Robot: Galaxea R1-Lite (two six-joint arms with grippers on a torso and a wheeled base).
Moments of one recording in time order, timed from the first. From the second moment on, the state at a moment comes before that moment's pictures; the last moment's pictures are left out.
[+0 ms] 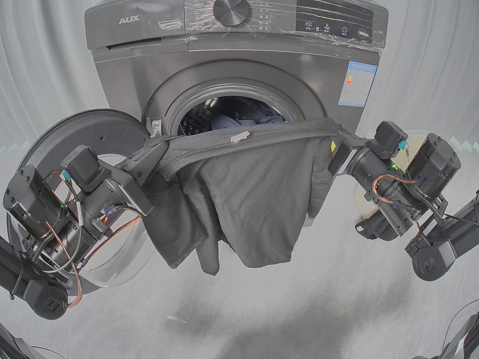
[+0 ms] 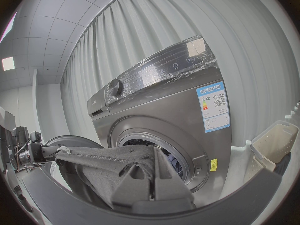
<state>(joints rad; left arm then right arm) -0.45 1.64 -0.43 -1.55 -0.16 -0.18 0.57 1.81 -0.72 -1.42 -0.14 0.12</state>
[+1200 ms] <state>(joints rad) -0.47 1.65 -0.49 -1.54 -0.15 -0.18 0.58 1.74 -0.72 -1.40 -0.15 0.12</state>
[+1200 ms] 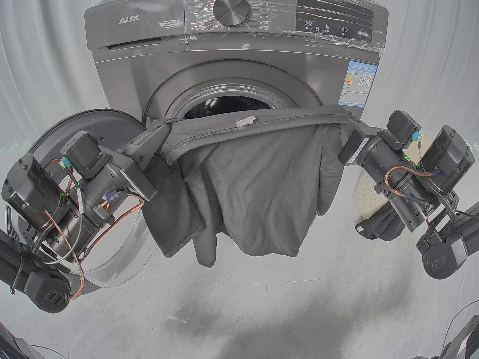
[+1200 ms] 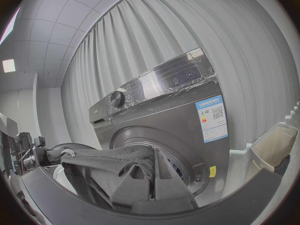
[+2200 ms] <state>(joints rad) -0.53 1.72 -0.56 -1.55 -0.14 -0.18 0.84 1.94 -0.45 -1.40 -0.15 0.16</state>
